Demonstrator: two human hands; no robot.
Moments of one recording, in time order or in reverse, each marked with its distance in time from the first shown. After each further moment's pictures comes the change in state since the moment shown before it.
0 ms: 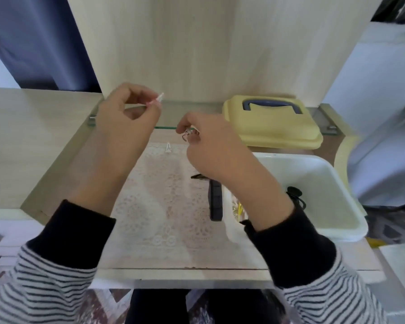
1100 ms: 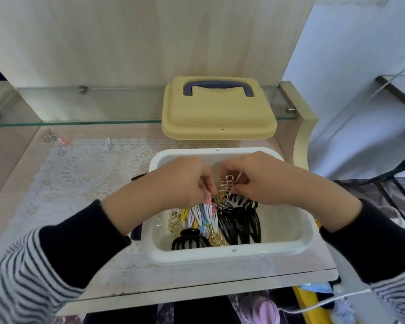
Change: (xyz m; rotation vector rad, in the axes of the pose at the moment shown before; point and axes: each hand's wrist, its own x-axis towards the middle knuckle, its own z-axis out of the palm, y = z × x) left_hand -0.060 0.011 0.159 0.608 -1.202 -0.161; right_hand -0.040 0.183 -0.067 -0.283 -0.519 0.013
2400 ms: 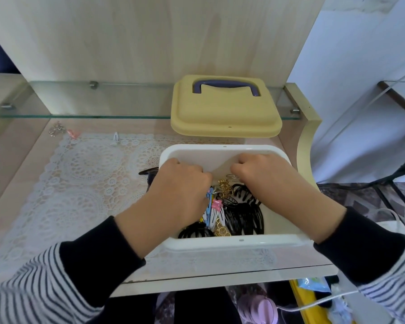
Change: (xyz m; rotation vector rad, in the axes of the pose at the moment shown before) left_hand -0.015 -0.021 0.025 0.776 0.404 0.252; right_hand 0.001 0.005 0.026 -0.525 0.279 -0.084
